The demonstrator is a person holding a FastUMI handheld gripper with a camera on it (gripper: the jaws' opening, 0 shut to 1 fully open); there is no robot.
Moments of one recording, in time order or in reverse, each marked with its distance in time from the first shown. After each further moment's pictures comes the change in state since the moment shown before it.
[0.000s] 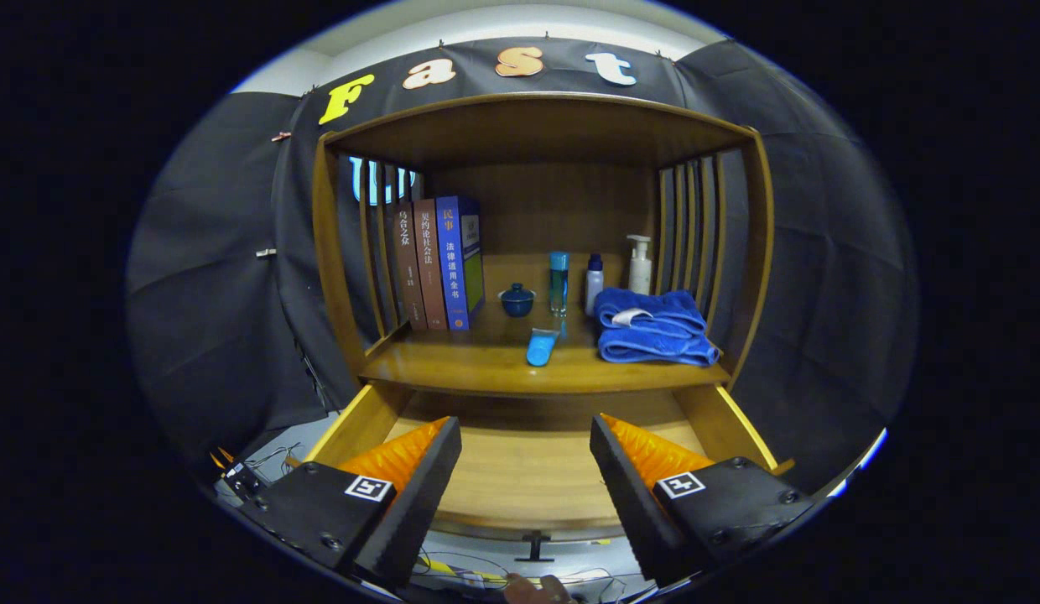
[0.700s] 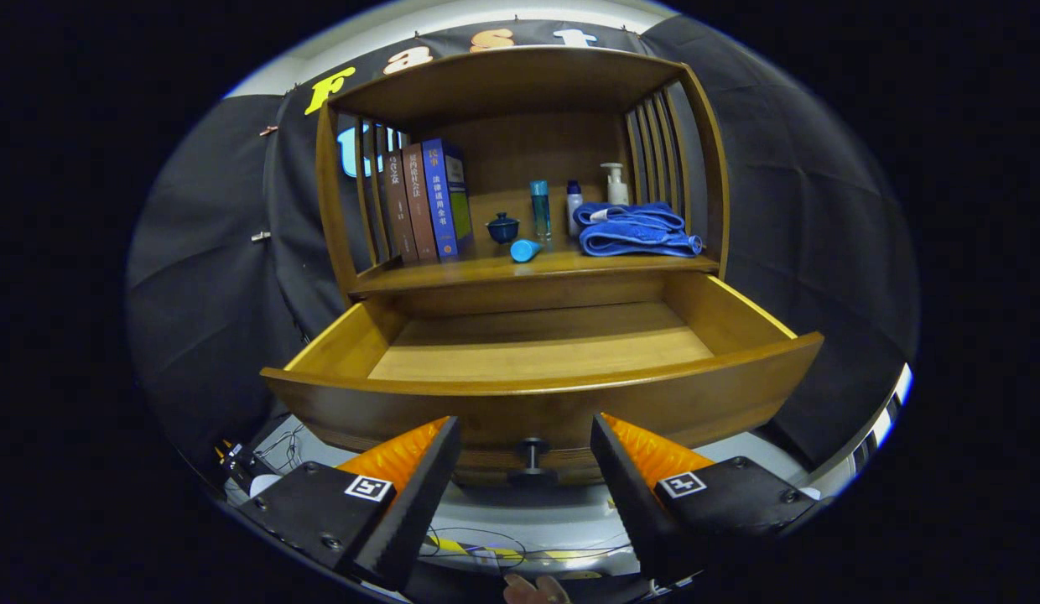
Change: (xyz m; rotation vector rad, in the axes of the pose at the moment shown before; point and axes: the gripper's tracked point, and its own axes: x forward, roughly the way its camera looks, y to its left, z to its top) arm -0.010 -0.011 -0.128 0.055 0.107 -0.026
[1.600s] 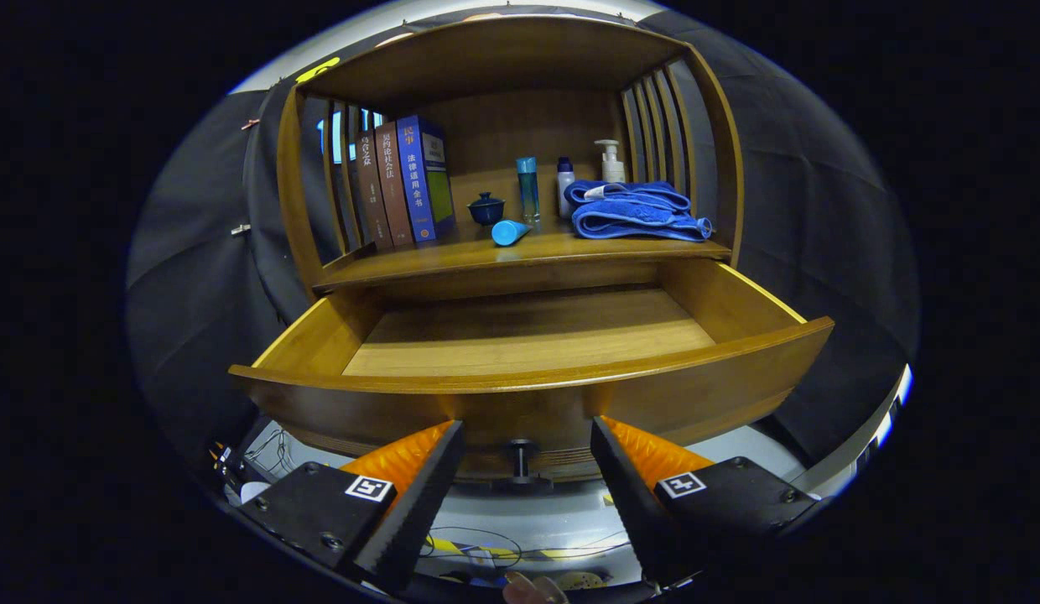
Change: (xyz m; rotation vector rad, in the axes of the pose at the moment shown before) arm 0.055 -0.007 0.016 0.015 0.052 -0.025
